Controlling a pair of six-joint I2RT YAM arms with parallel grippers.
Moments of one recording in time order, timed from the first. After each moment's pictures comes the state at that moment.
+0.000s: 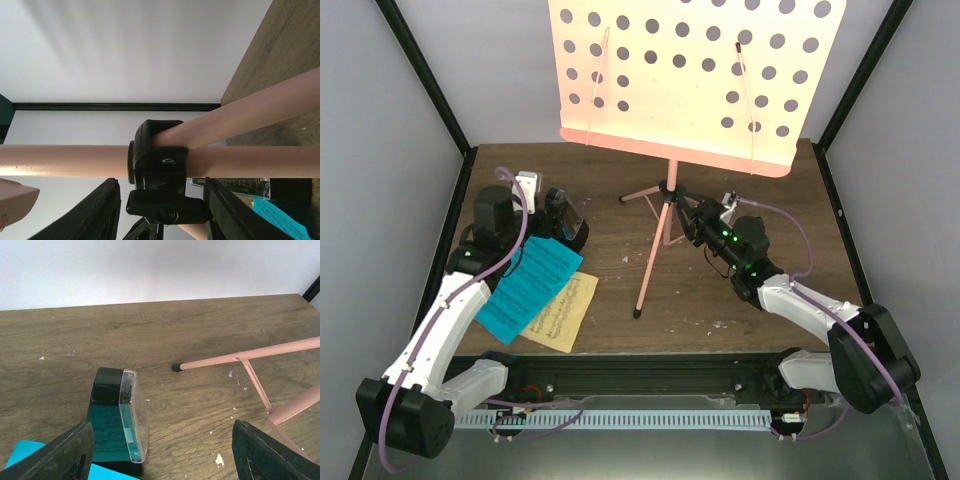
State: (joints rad) left arm -0.24 1.02 0.93 -0.35 0.13 -0.12; right arm 0.50 1.25 0.57 0.73 -0.18 1.56
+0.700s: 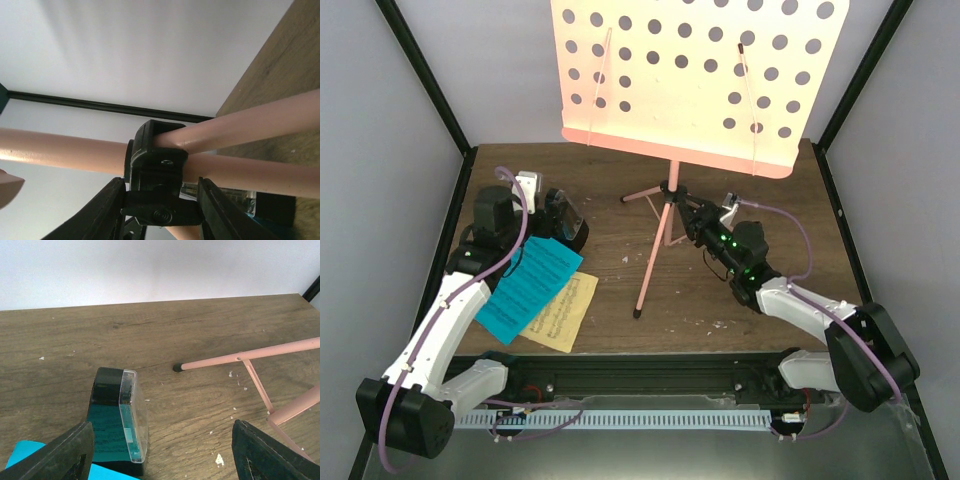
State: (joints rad) left arm -0.24 1.02 0.93 -0.35 0.13 -0.12; right arm 0.52 1.26 0.54 0.78 -0.13 1.47
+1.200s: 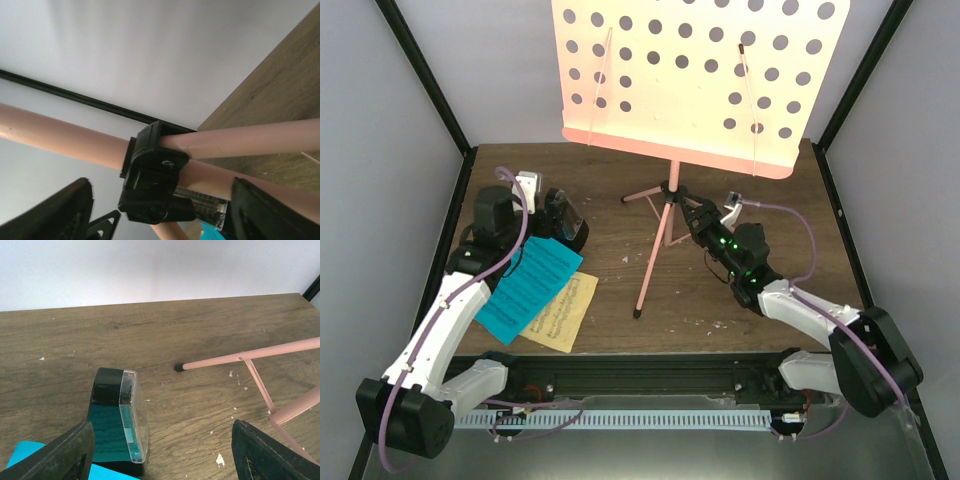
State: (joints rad) left arm -0.24 1.02 0.93 -0.35 0.13 -0.11; right arm 0.53 1.23 0.52 0.77 -0.08 1.24
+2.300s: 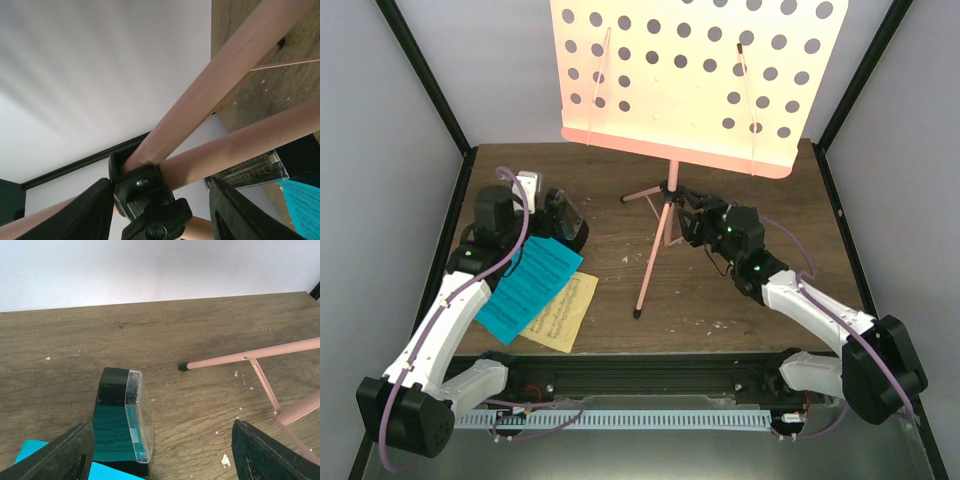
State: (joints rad) left arm -0.24 1.03 0.93 -0.35 0.11 -0.10; right arm 0.53 1.19 0.68 0.38 -0.06 1.90
